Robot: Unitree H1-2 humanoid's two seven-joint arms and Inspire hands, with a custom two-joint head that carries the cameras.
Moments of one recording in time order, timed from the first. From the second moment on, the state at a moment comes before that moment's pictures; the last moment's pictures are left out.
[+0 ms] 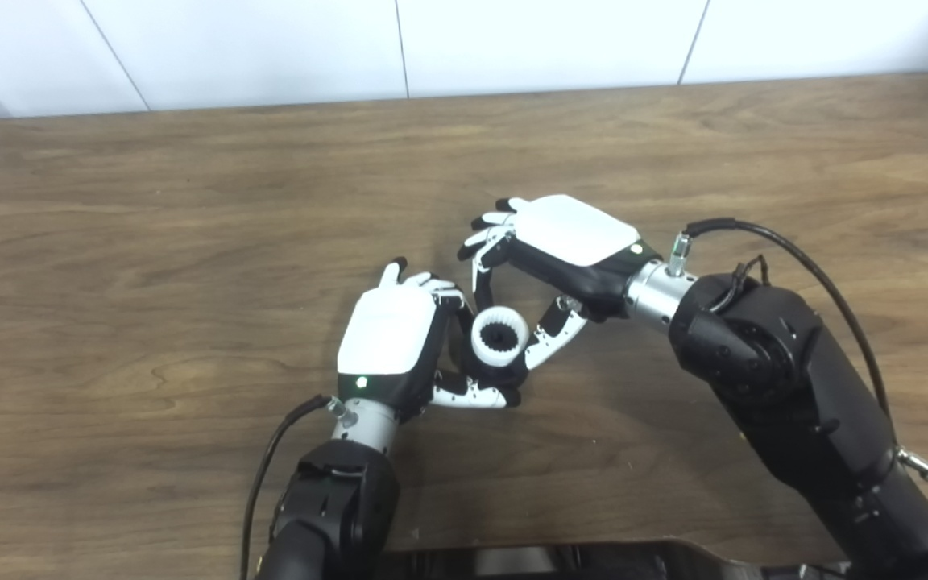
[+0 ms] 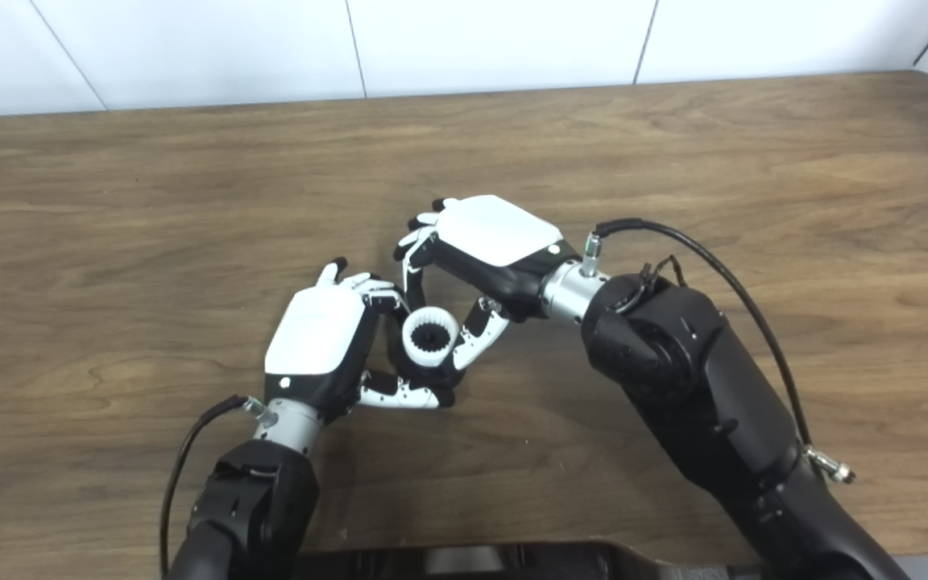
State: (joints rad) left arm 0.08 0.04 -0.46 -0.36 1.23 0.26 -0.25; right arm -0.32 -0.32 0.43 -0.48 -0.81 0.19 0.71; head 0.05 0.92
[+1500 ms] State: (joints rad) left arm 0.07 0.03 -0.46 -0.36 1.24 0.26 -0.27; right arm -0.31 -0.31 0.42 -0.45 -0.80 0.19 0.70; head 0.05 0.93
